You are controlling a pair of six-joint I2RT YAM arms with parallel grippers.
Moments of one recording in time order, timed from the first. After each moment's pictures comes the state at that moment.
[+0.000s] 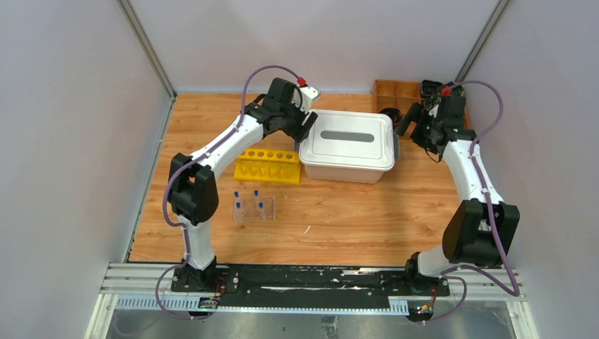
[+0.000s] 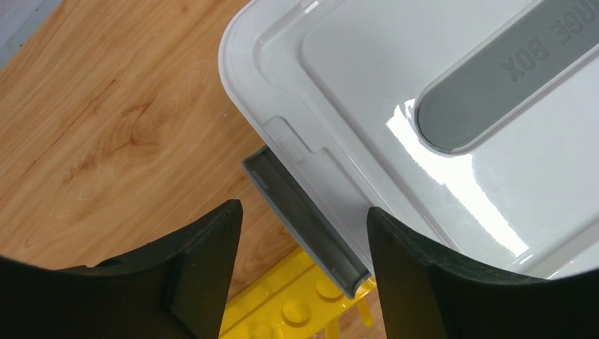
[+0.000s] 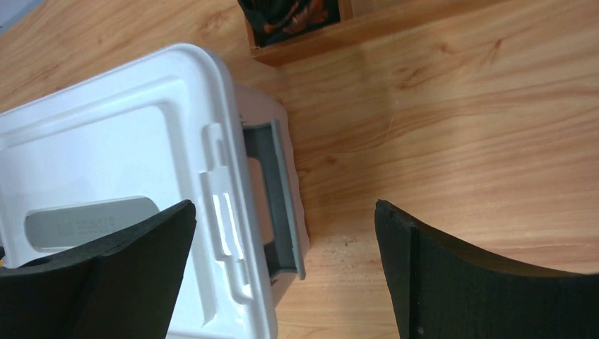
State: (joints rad) left arm -0.53 1.90 1.71 -0.53 0.15 0.21; right arm -0.09 1.46 1.28 -0.53 -0.16 0.36
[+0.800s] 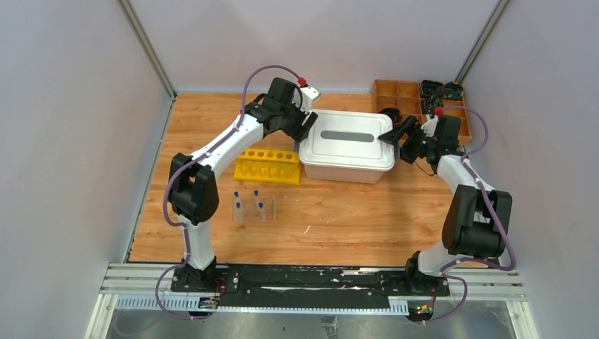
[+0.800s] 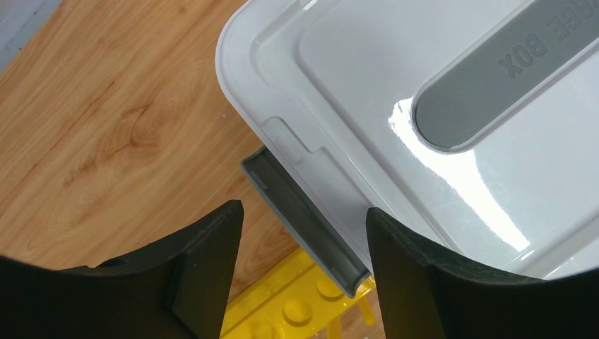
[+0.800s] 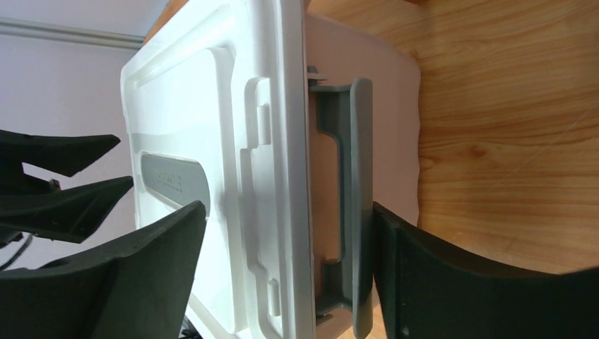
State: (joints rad) left arm -0.53 1.91 1.72 -0.54 0.15 0.23; right arm -0.18 1.52 0.95 -0.04 -0.68 0.63
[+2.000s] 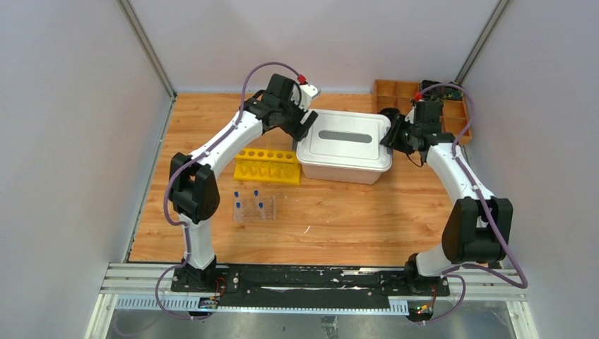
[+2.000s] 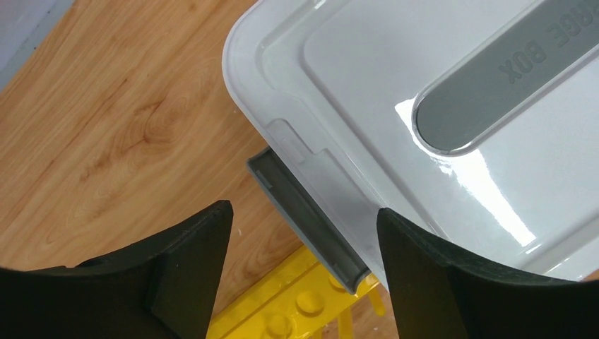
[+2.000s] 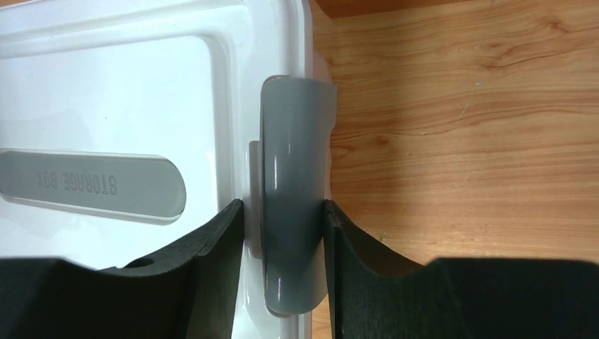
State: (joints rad) left arm -0.52 1.92 1.76 -0.59 0.16 0.26; right arm 0.03 1.47 1.15 -0.43 -0.19 0.33
